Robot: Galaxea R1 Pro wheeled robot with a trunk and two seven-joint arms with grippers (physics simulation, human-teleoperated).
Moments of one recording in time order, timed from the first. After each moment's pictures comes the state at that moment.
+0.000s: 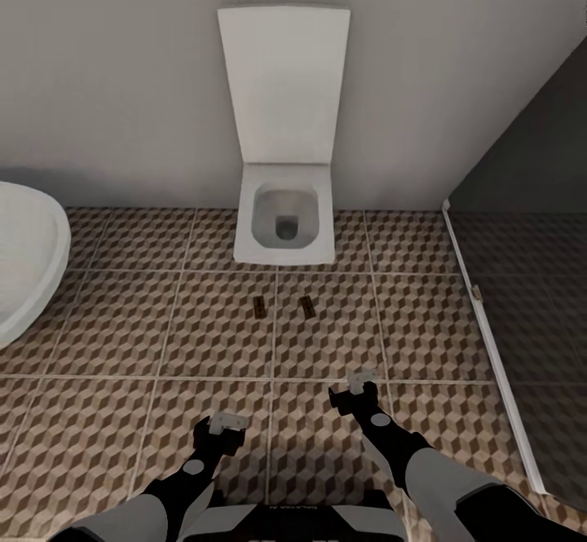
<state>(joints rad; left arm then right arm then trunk) -0.66 -0.07 -0.39 -0.11 0.17 -0.30 0.14 -0.79 0.10 0.30 -0.14 -0.03 -0.23 -0.06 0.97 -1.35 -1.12</state>
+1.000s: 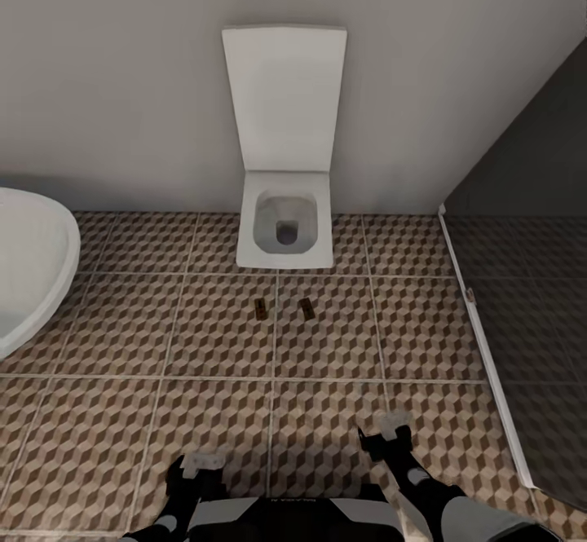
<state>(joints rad) -0.60 -0.05 -0.38 0.07 0.26 -0.54 0.14 -0.68 0.00 0.30 -0.02 -0.03 -0.43 -0.07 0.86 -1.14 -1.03</state>
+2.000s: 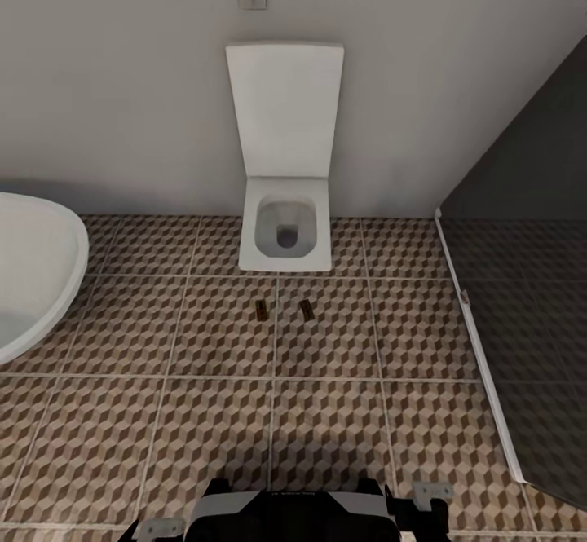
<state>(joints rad) -0.42 0.04 -0.38 0.07 0.32 -0.66 0.14 -0.48 -0.03 0.29 -0.02 -0.29 -0.51 -0.07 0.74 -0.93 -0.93</state>
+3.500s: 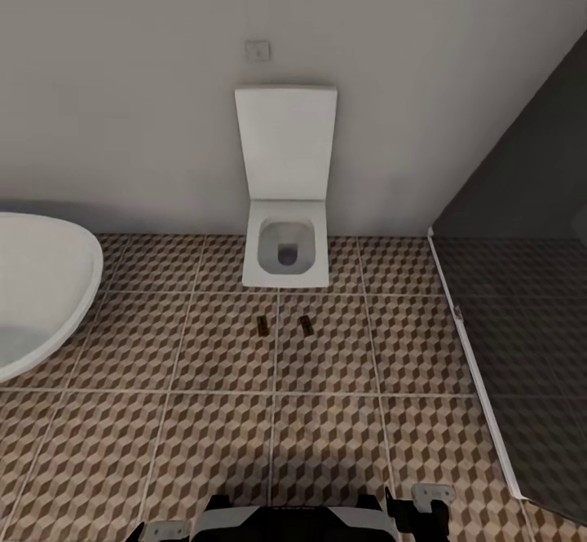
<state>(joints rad) -0.41 0.02 -0.38 0.07 0.32 -0.66 0.14 -0.48 -0.03 0.30 -0.02 -0.30 -0.51 -0.08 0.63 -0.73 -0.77</state>
